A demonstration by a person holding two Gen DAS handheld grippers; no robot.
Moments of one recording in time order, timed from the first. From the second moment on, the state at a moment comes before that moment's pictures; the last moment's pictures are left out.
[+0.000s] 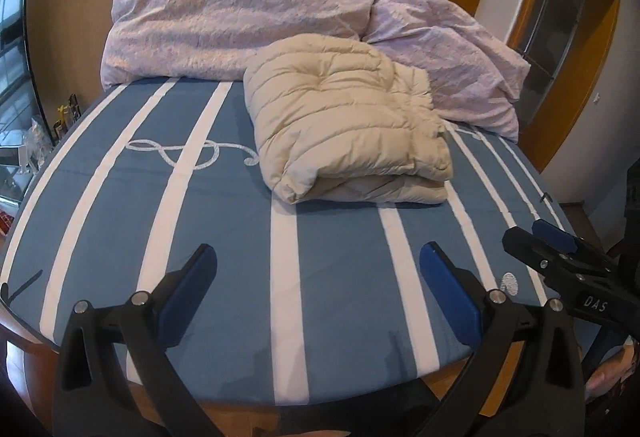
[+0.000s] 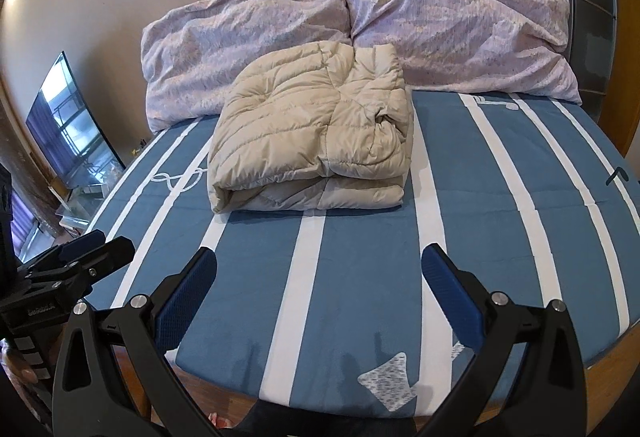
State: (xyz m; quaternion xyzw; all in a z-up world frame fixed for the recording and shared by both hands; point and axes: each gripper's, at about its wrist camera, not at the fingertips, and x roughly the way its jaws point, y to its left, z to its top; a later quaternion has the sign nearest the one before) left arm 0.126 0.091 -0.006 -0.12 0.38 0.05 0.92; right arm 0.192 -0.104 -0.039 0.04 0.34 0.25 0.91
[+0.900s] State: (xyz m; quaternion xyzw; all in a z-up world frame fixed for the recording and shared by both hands) left arm 0.129 0.088 -0.005 -0.13 0.38 0.04 0.92; right arm 0.192 -0.107 -0.038 0.05 0.35 0.25 0.90
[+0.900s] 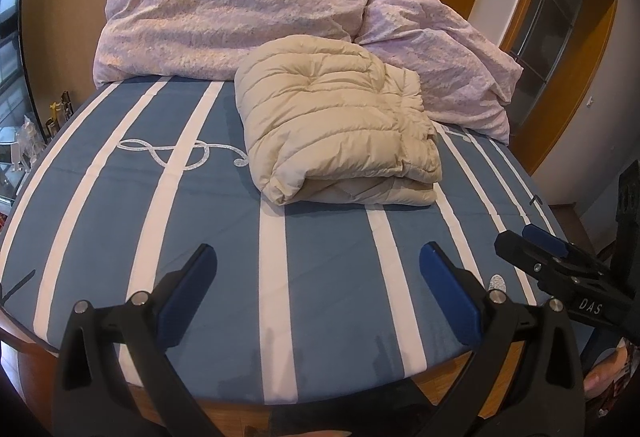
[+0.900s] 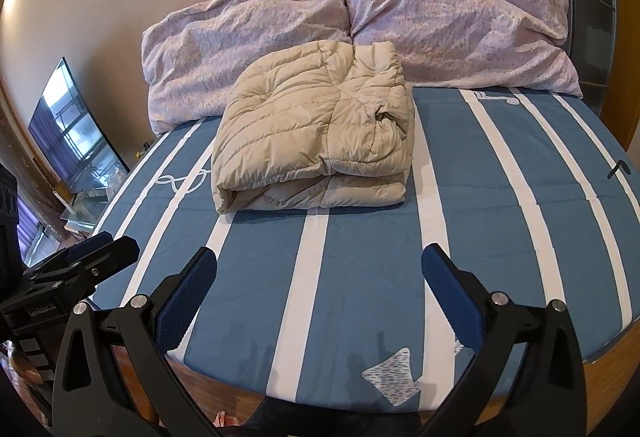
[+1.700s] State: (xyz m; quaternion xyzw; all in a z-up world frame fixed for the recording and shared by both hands) left arm 0.132 0.084 -0.005 -0.13 0.38 0.03 0.92; right arm 0.190 -0.103 -0.037 0.05 0.35 0.26 0.90
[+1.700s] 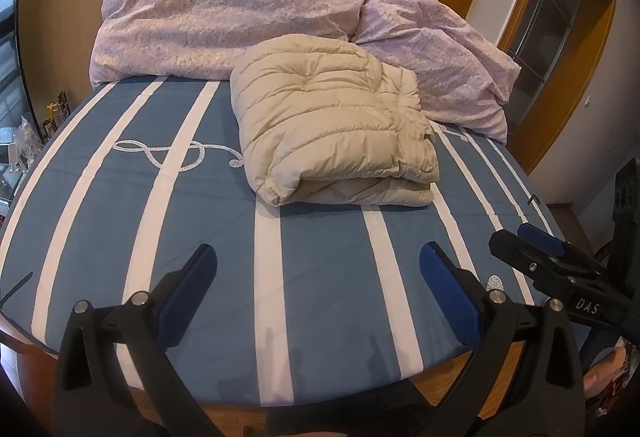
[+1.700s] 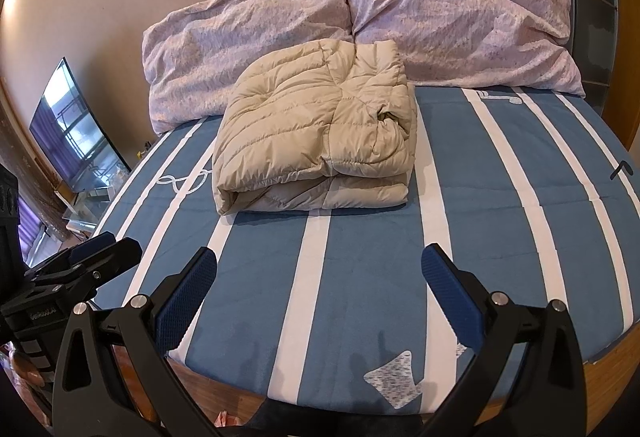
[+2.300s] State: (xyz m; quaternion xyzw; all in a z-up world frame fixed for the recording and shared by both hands) left arm 0.134 0.083 -0.006 -0.13 0.38 0.03 0.92; right arm 0.193 -0.101 -0.038 0.05 0.35 0.25 0.90
